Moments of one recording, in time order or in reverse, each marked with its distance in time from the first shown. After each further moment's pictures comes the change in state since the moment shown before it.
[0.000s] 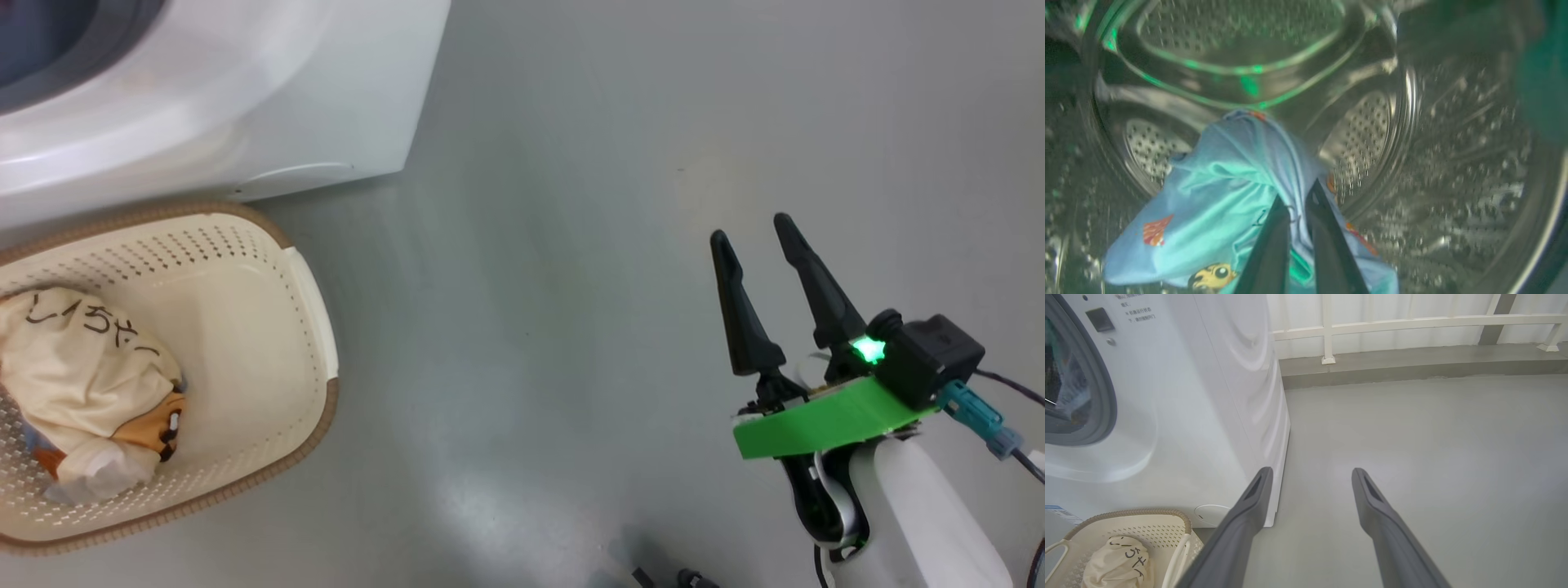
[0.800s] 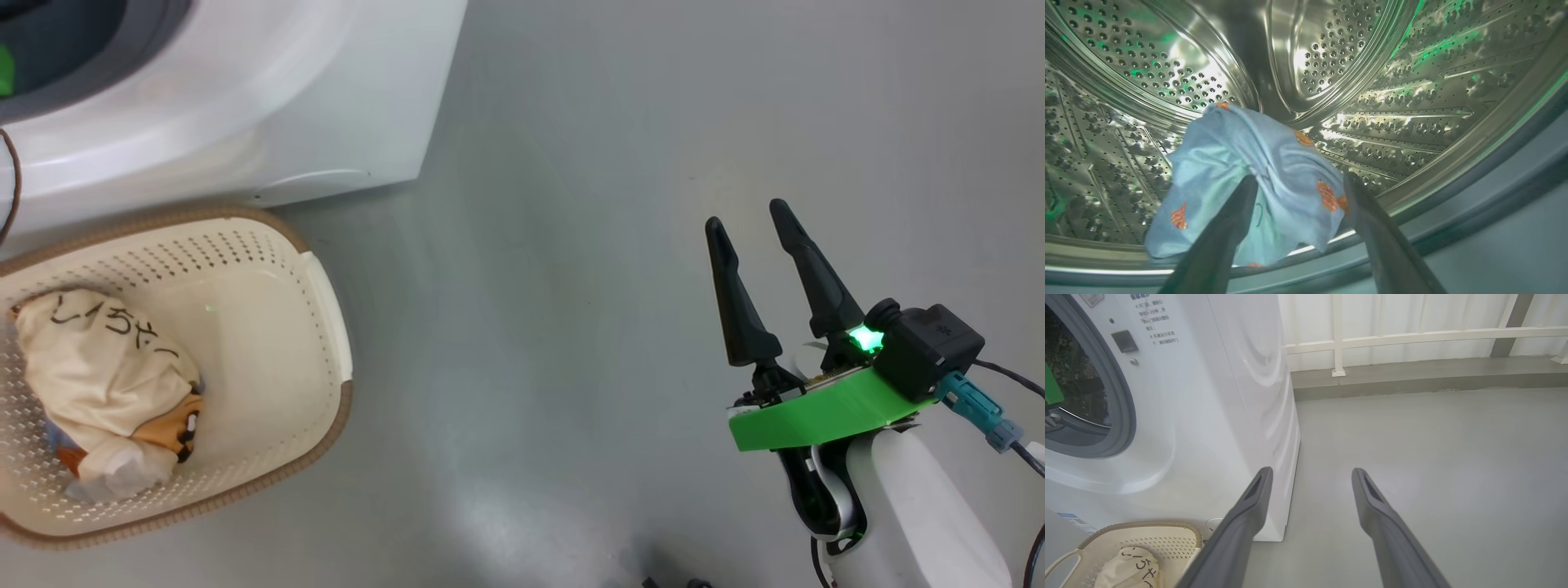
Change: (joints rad) left arm 0.048 -0.008 -0.081 0.269 0.056 -0.003 0.117; right arm -0.028 0.004 0.010 -0.005 0.000 0.000 0.000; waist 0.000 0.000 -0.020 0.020
